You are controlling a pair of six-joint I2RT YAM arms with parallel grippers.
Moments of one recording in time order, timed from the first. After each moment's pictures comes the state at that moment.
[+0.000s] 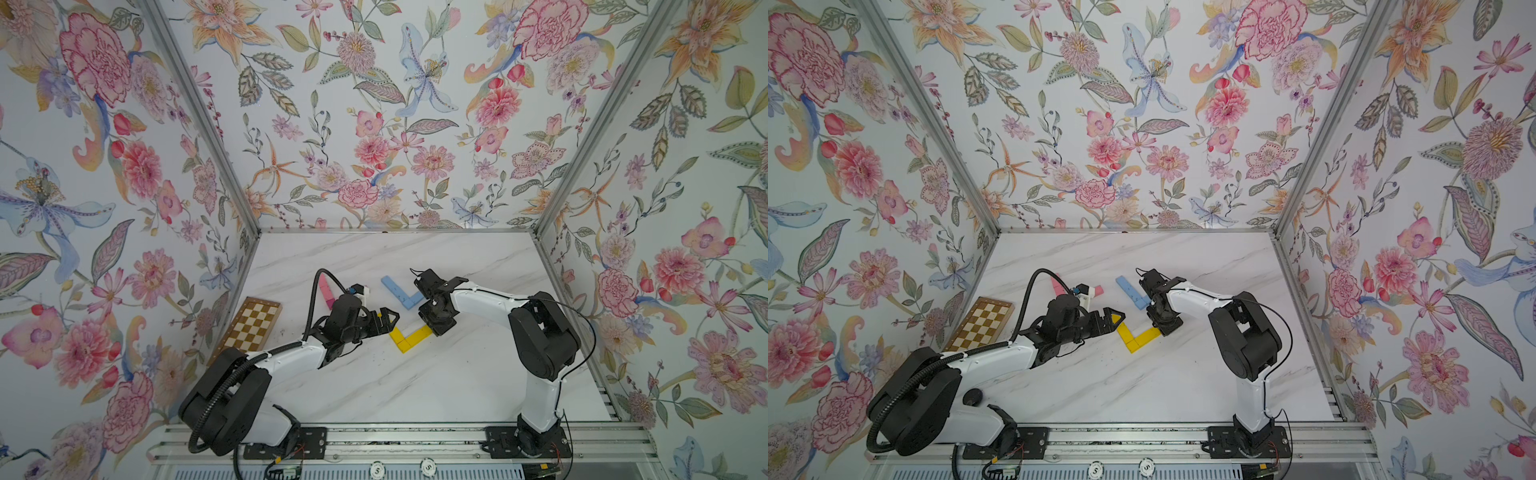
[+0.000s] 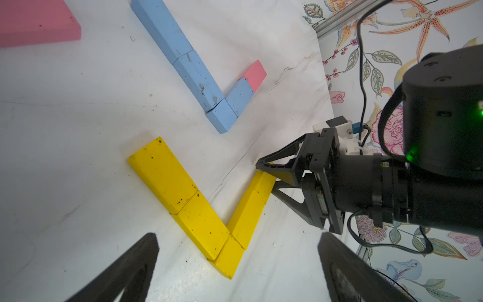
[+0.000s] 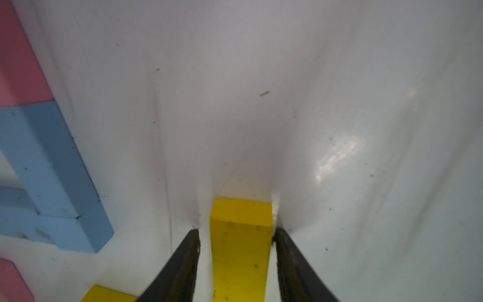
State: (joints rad) left arm -0.60 1.41 0.59 0.24 0.26 -0.79; right arm 0.65 1.92 1.29 -0.75 0.05 1.53
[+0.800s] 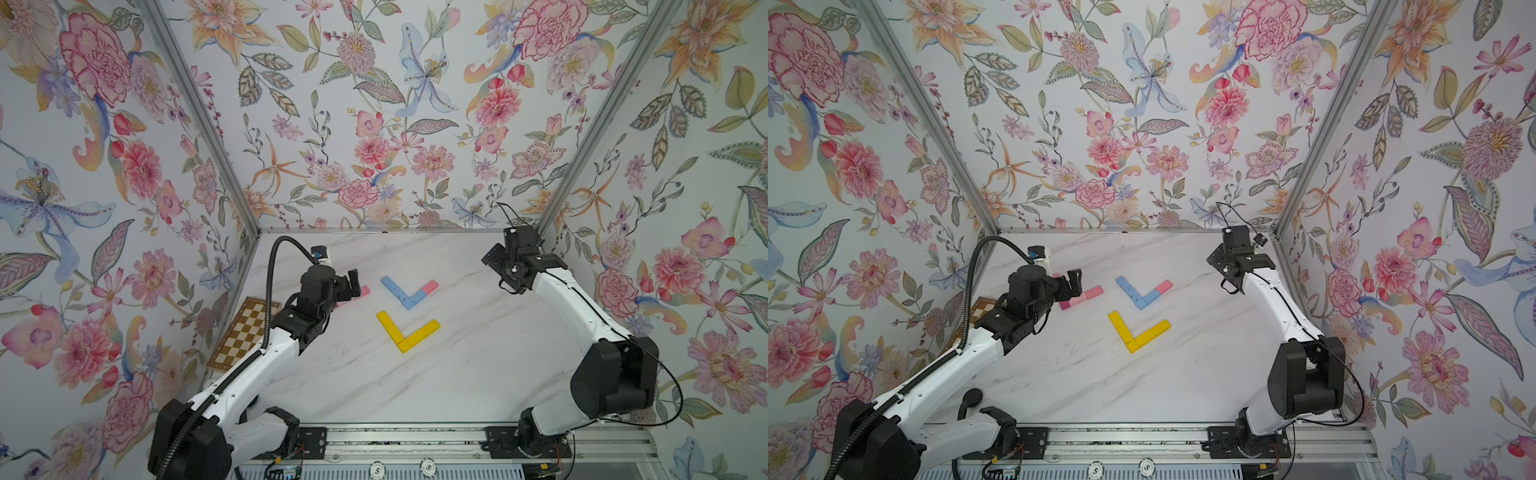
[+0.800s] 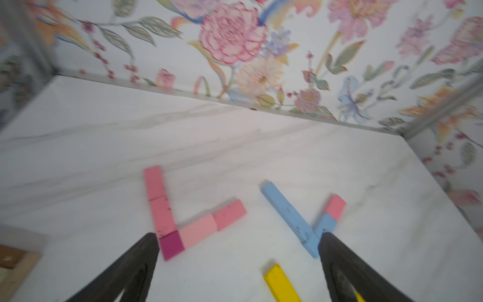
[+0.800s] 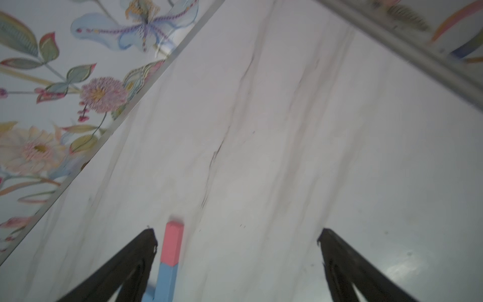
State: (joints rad) left arm -0.39 1.16 0.86 -0.14 -0.34 -0.36; right arm 0.10 1.52 1.28 -0.63 0.27 0.77
